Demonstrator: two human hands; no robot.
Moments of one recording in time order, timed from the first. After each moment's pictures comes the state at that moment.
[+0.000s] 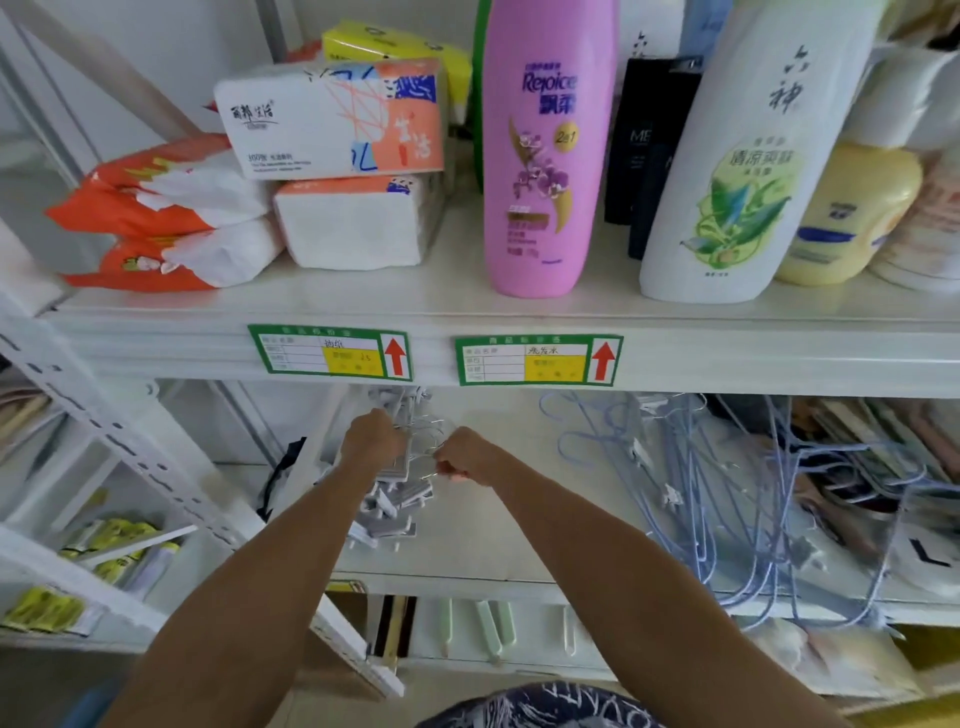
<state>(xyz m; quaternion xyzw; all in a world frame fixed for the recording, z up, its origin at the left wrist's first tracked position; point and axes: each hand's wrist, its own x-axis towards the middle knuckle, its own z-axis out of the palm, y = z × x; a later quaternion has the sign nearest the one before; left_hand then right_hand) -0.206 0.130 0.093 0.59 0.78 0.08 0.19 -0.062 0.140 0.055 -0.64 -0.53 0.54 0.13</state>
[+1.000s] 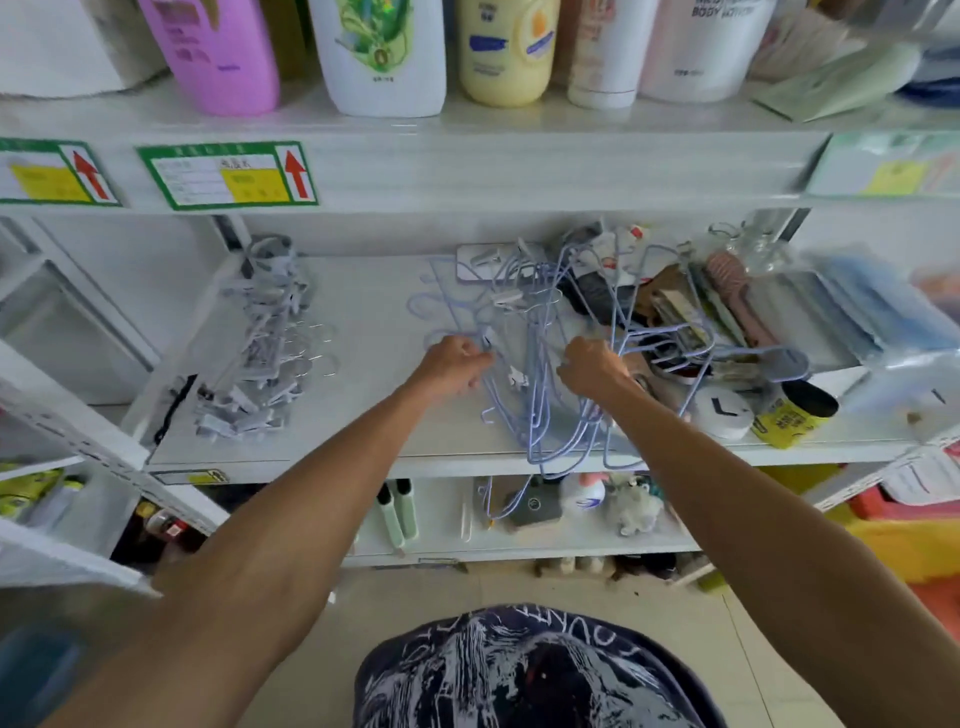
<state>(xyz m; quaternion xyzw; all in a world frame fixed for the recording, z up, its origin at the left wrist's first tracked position) 0.070 0.051 0.067 0.65 0.60 0.22 0.42 0.287 0.018 0.078 -0.78 -0.61 0.14 0.04</state>
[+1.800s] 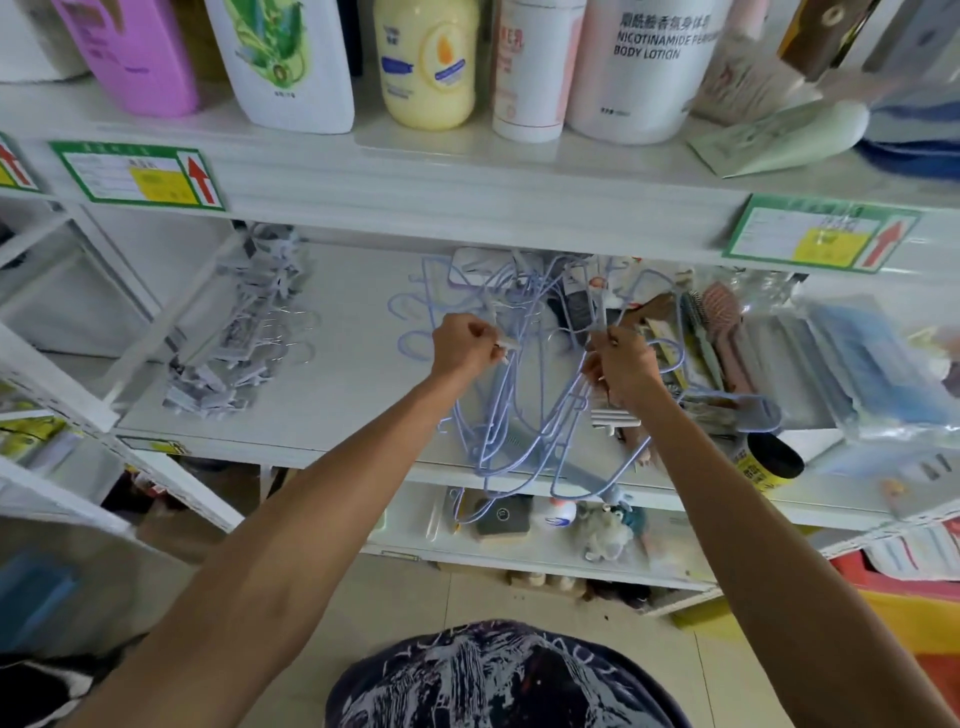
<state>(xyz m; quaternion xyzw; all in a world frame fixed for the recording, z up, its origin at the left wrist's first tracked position) 0.160 0.058 0.088 0.51 0.63 0.44 0.38 0.373 0.022 0.114 -0.68 -0.43 0.42 0.41</state>
